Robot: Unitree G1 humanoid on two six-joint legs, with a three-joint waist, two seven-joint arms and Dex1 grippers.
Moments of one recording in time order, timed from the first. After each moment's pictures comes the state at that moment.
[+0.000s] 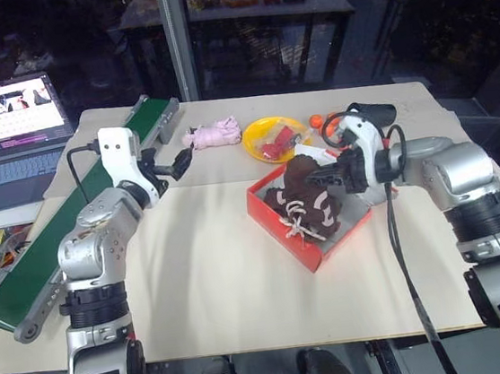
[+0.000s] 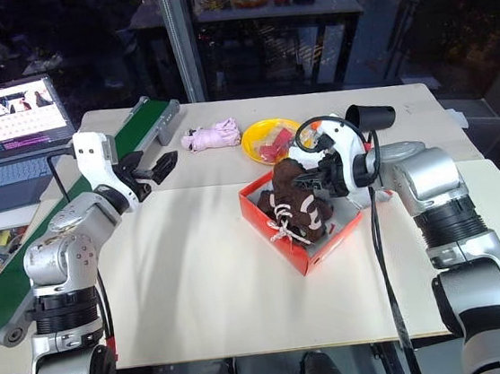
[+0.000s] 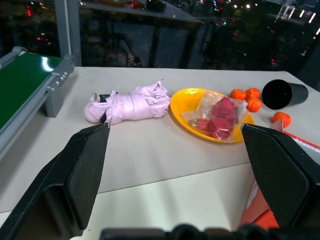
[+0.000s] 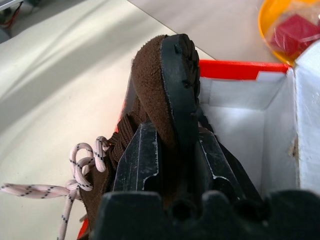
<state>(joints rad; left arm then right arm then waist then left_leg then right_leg) -0.62 0.39 0.24 -0.06 -0.45 0.70 -0.30 -0.94 -0.66 0.19 0.36 0.41 0.85 0.94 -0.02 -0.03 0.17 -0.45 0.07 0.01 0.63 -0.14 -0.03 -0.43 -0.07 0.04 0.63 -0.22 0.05</state>
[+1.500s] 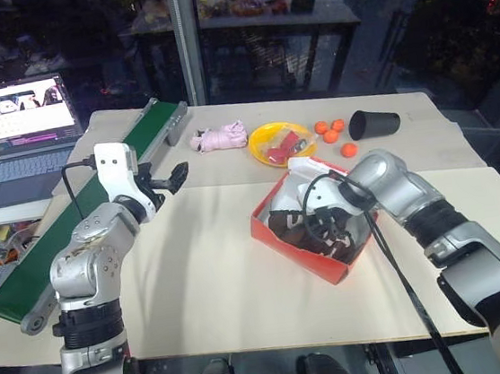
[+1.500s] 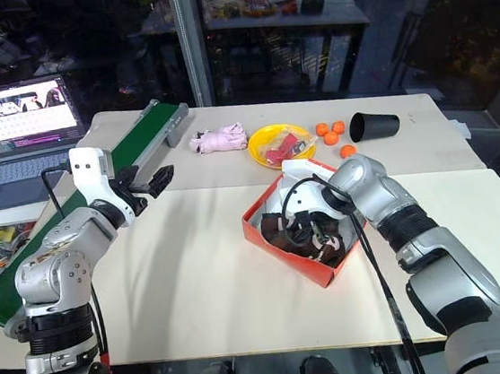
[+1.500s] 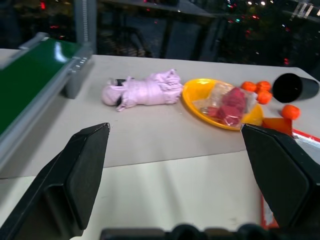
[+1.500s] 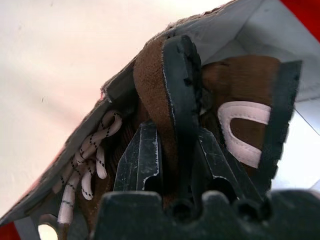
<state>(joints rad) -0.54 0.41 0.25 -0.17 -0.47 0.77 -0.26 -0.97 -0.55 0.53 0.67 -0.15 -0.02 1.46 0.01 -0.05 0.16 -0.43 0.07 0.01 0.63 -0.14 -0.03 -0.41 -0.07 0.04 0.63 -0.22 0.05</state>
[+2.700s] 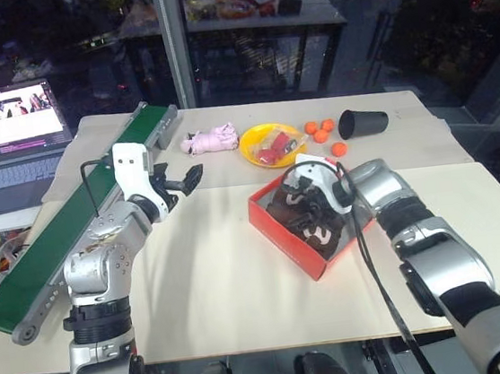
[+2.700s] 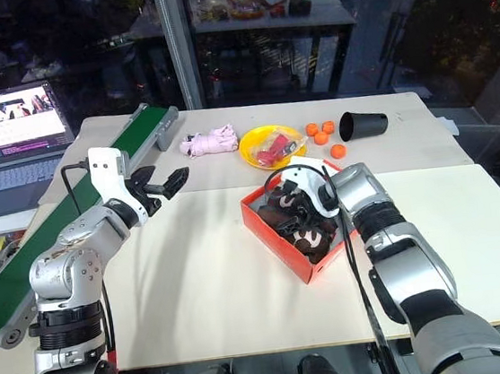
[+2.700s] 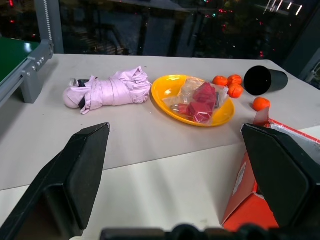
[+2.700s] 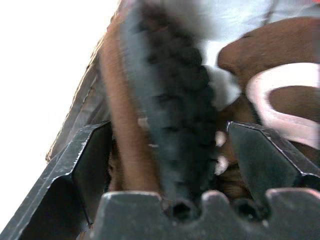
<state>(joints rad) -0.56 0.40 0.17 -0.13 -0.46 0.76 -0.32 -0.99 -0.45 0.25 0.64 -0.07 0.68 1.24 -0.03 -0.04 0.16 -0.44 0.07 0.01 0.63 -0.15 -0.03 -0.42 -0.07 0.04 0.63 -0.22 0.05</state>
